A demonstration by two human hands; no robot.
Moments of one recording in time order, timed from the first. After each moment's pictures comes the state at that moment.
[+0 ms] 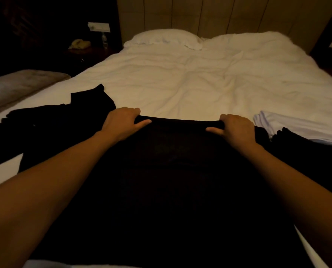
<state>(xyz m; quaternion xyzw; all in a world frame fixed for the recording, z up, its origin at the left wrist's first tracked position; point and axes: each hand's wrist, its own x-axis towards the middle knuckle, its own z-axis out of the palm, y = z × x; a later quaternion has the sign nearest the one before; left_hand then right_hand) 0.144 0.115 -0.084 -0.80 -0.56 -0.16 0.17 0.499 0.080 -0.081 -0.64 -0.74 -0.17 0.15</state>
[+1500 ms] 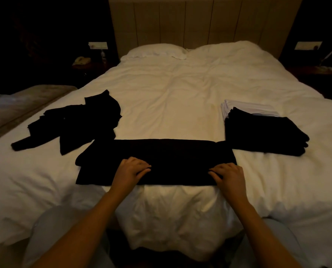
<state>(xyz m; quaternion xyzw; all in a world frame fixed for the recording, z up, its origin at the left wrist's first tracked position) 0.173 -0.165 -0.173 -0.81 -0.43 -0.37 0.10 0.514 -0.226 -0.170 -0.63 -0.69 -0.09 0.35</state>
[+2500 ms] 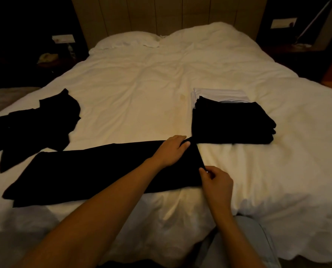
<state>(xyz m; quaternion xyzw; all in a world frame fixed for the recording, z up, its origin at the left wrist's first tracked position) 0.438 -0.106 -0.127 -0.85 -0.45 -0.15 -0.22 0.557 -0.247 -0.169 -0.73 -0.44 0.13 0.51</state>
